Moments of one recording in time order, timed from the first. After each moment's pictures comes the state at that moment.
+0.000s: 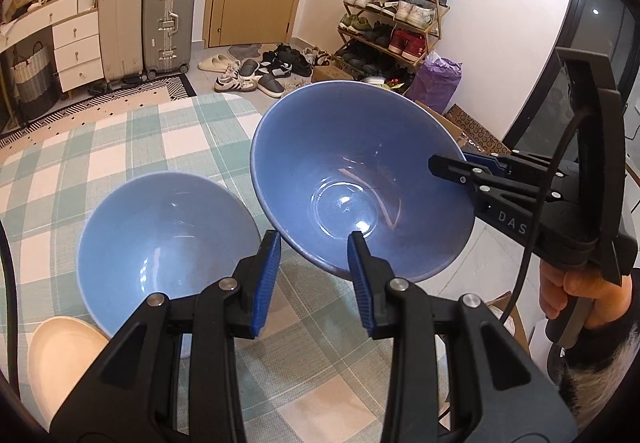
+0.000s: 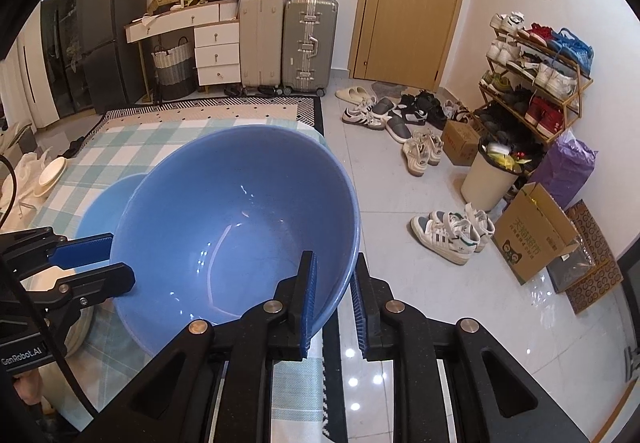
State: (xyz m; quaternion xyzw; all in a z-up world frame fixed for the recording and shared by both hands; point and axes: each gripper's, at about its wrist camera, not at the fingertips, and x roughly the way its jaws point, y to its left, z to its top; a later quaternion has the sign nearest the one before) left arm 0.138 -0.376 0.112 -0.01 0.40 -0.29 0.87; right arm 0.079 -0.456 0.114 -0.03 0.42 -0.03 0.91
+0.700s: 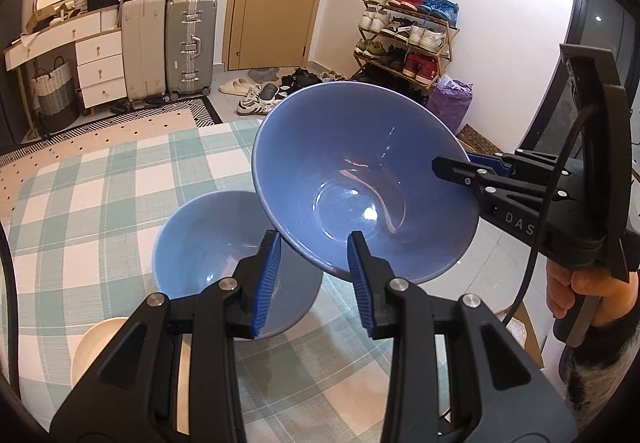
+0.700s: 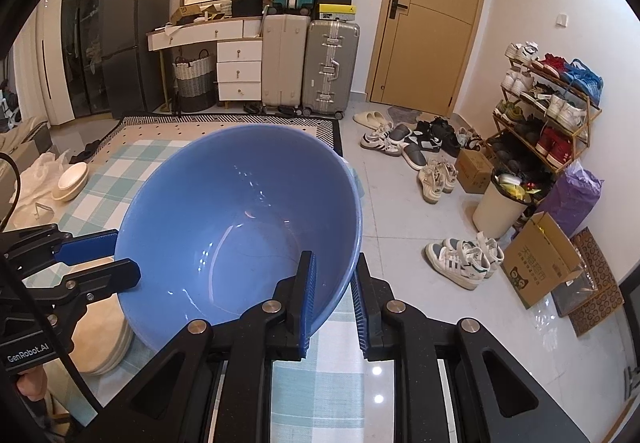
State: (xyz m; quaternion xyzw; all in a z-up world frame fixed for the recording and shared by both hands) left arm 0.098 -0.299 0.167 -0.01 0.36 -0.26 0.90; right arm 0.073 -0.386 0.161 -0.05 0.39 -0.01 0.92
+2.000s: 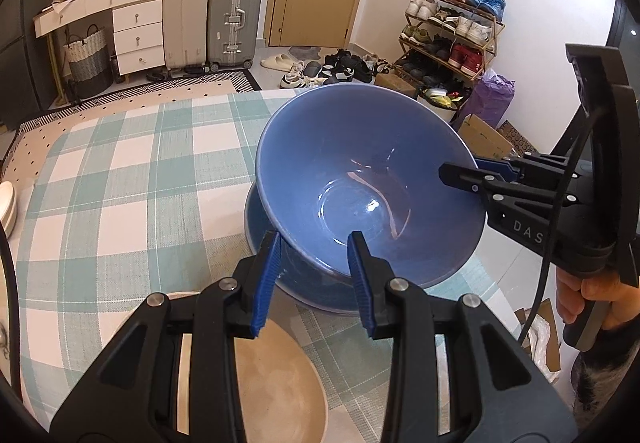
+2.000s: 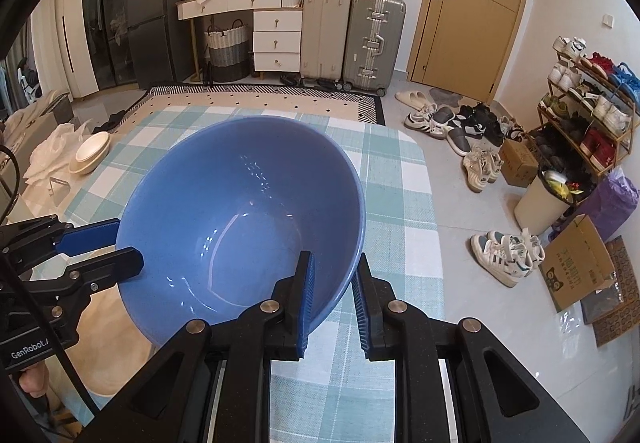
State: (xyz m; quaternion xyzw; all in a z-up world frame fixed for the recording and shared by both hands) left arm 0.133 -0.225 0.118 -0.02 0.41 -0.19 0.89; right arm 0.137 -0.303 0.102 -0.06 0.44 0.05 0.89
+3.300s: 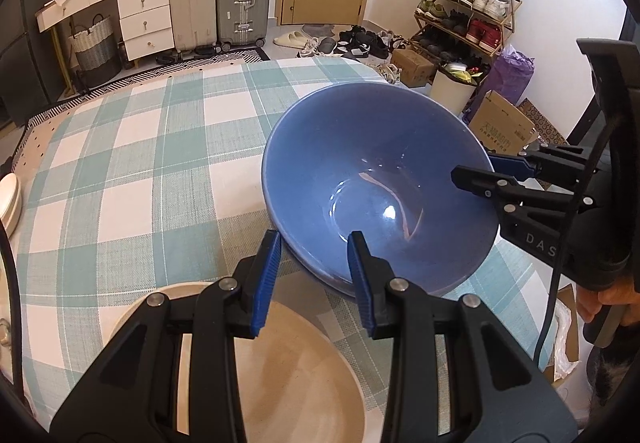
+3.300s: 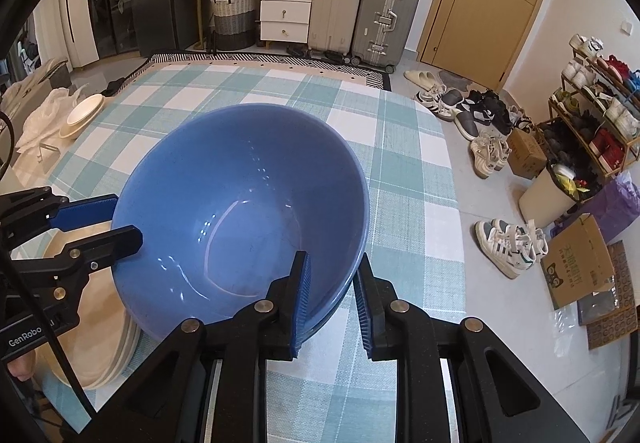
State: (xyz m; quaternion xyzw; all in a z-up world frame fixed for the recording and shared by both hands) left arm 0.179 -0.218 0.047 0.01 0.44 -0.16 0.88; right arm 0.157 -0.289 0.042 -0.09 0.48 0.06 0.87
